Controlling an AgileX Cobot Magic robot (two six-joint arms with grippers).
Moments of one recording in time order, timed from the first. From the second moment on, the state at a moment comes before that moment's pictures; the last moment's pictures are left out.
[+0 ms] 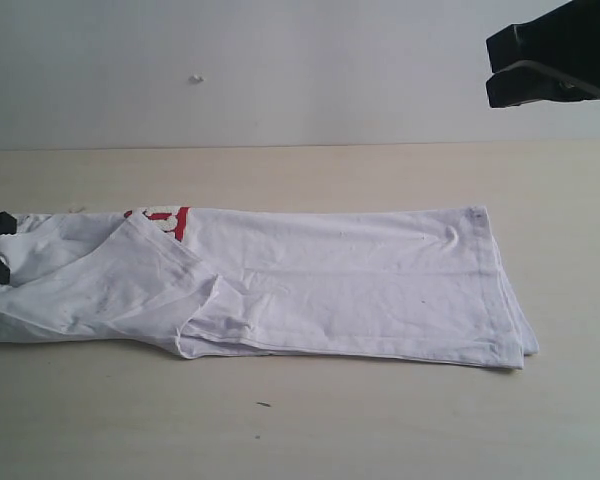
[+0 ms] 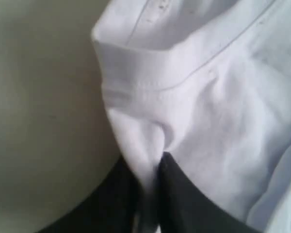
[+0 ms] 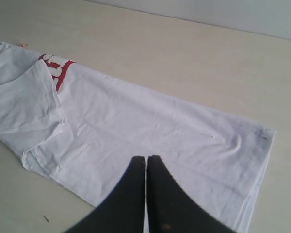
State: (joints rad) left arm 0.26 2.13 -1.28 -0.61 0.67 0.52; right arm 0.04 1.32 -1.13 0.49 0.74 -0.41
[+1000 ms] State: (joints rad) left arm -0.15 1.75 -1.40 -0.58 0.82 0.32; right arm 0.04 1.29 -1.13 0.51 0.77 -0.41
